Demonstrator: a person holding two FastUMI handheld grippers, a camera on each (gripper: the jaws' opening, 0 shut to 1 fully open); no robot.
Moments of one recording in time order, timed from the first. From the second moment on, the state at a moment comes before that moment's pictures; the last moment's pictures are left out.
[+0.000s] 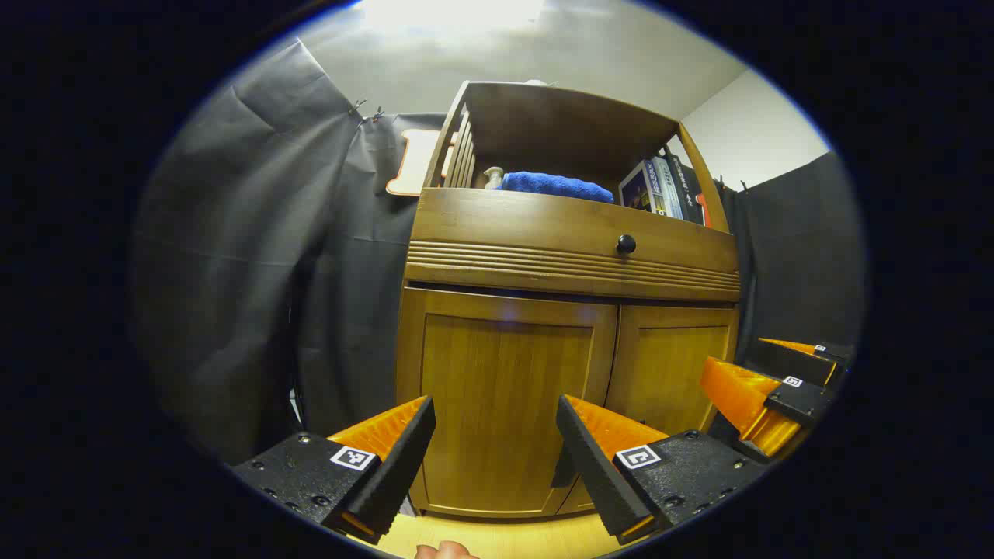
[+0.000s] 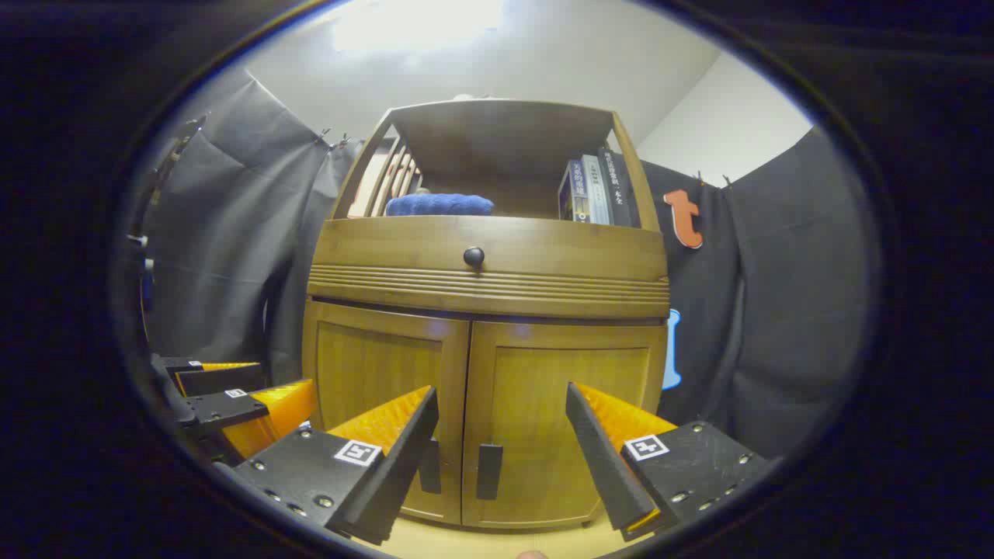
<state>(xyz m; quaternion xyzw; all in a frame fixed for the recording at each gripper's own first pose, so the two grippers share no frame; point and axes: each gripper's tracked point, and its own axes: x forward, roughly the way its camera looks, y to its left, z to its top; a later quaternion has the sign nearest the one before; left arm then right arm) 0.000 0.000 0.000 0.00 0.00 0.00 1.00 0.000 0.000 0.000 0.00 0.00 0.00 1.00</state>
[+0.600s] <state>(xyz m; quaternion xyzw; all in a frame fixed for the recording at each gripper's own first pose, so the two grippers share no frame) 0.032 -0.015 -0.004 0.01 0.01 -0.05 1.00 0.001 -0.005 -0.011 0.01 0.01 -0.05 1.00</state>
